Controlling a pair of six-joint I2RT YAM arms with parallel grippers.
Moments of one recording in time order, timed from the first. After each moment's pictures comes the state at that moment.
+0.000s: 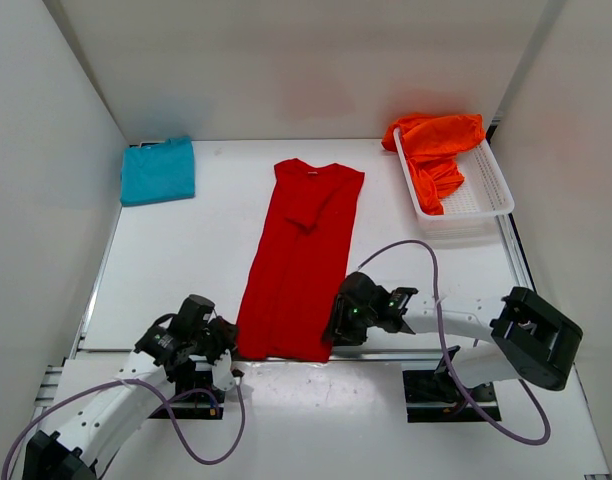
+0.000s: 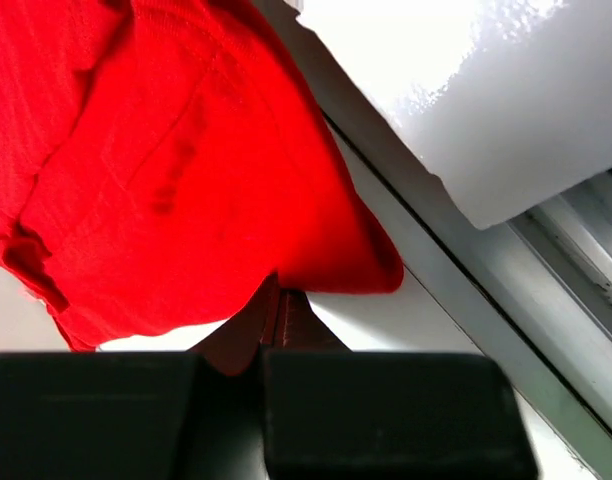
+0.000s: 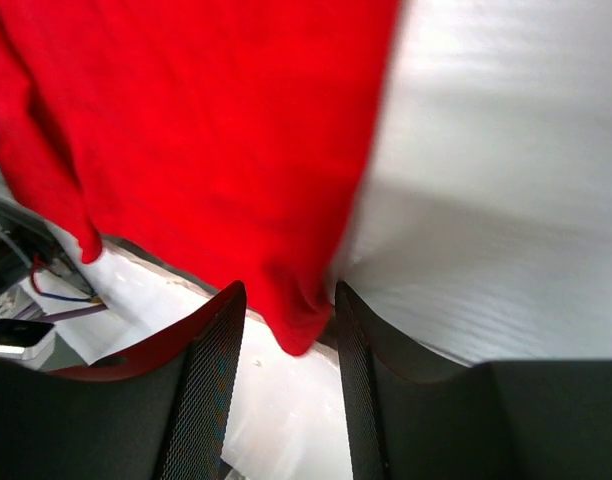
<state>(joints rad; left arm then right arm) -0.51 0.47 0.18 -0.76 0.39 2.00 1.01 1.34 0.52 -0.19 -0.18 1.16</state>
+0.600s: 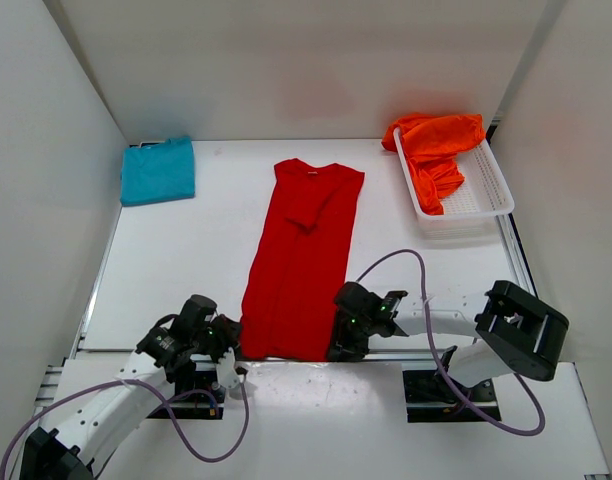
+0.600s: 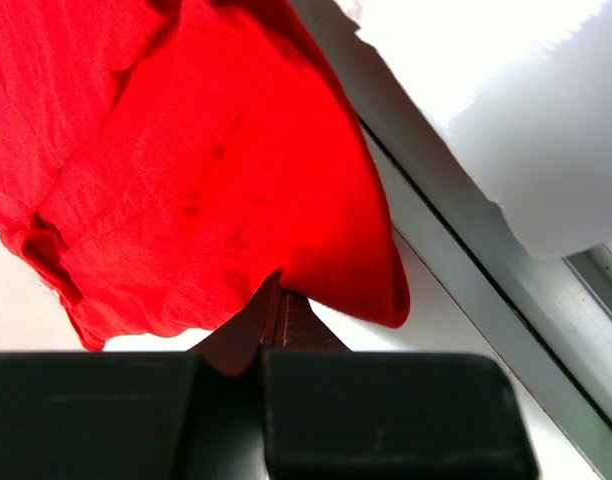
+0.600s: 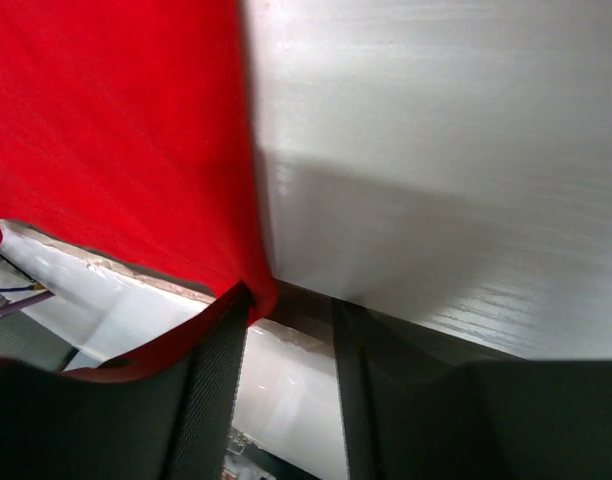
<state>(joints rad) -0.55 0.46 0.15 -0.67 0.39 1.94 1.06 1.41 0.53 -0.29 -0.23 1.23</state>
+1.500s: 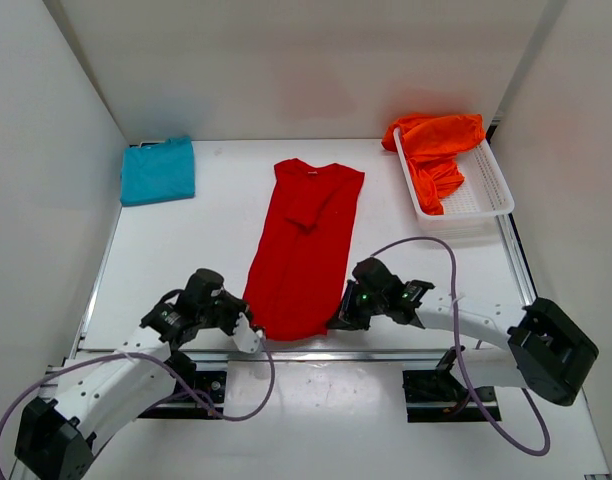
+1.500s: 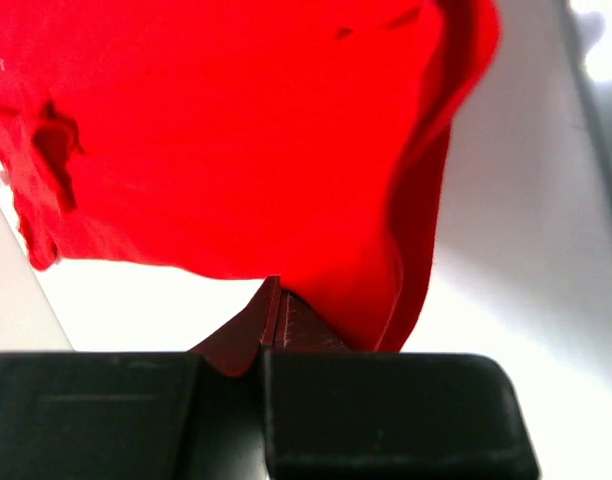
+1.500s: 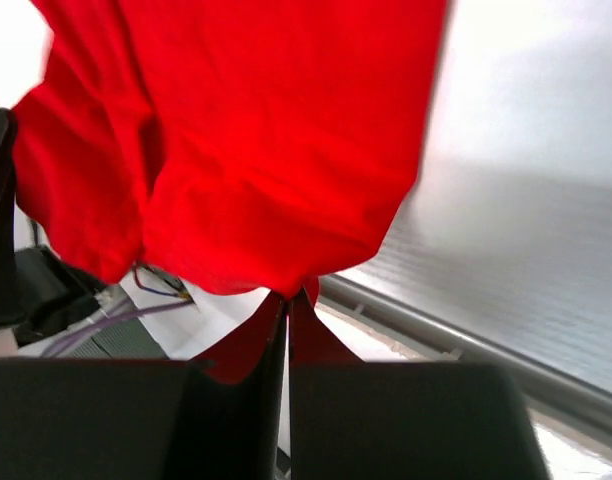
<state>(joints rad) -0.57 0.67 0.35 -0.55 0.36 1.54 0.91 1.26 0.53 -0.19 -0.26 1.22</state>
